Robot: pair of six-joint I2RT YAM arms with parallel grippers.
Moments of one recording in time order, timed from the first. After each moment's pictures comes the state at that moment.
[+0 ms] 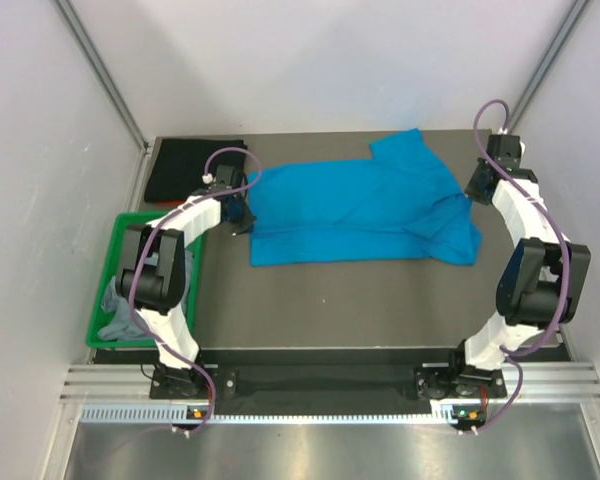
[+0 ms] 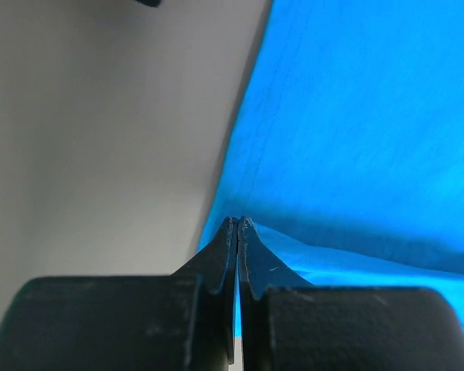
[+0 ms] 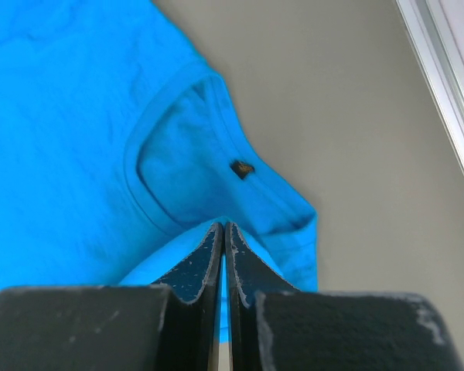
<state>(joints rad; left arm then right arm) -0.22 1.83 1.22 -0.42 -0.02 -0.69 -0.14 1.66 1.34 -0.53 0.16 0.29</state>
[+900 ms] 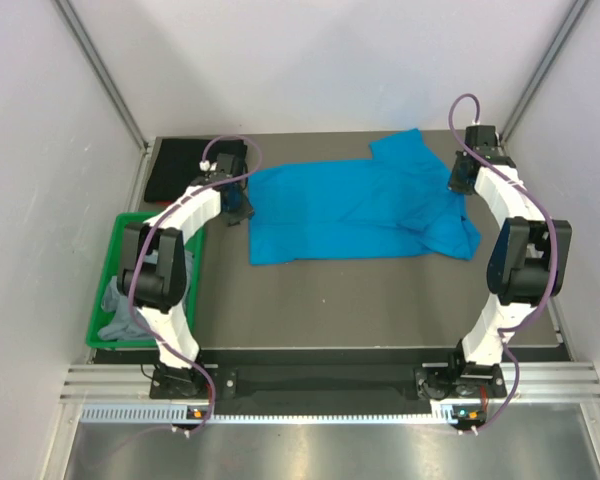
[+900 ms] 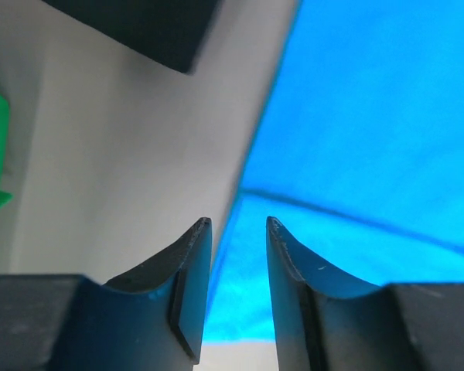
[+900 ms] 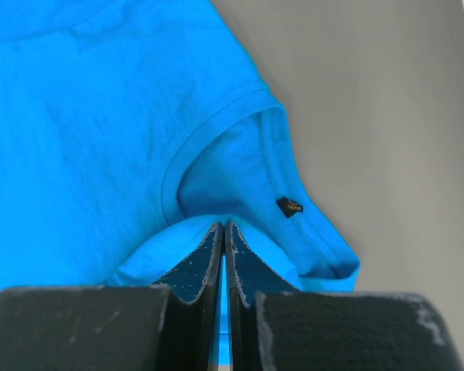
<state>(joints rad) -0.22 1.86 1.36 -0.53 -0.15 -0.65 -0.06 1.83 1.49 -0.52 0.16 0.23</state>
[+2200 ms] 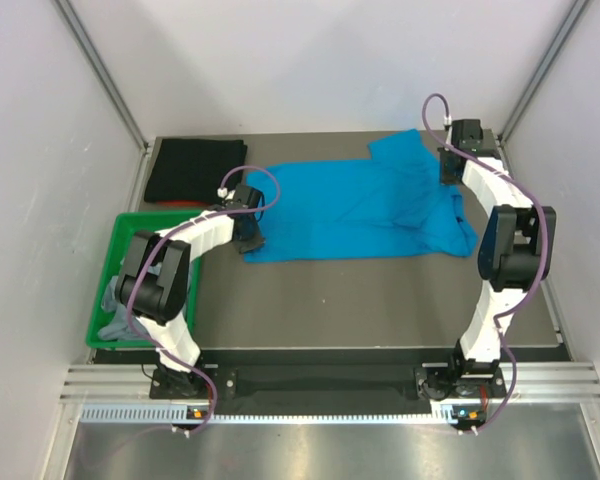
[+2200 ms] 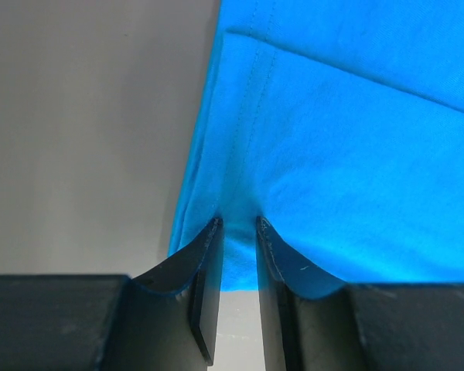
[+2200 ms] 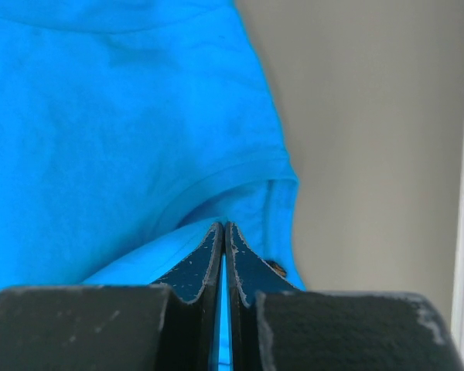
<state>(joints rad) -0.34 1.77 1.08 -0.42 -0.17 -0.65 -0.01 1.96 1.60 -0.49 0.15 -0.04</state>
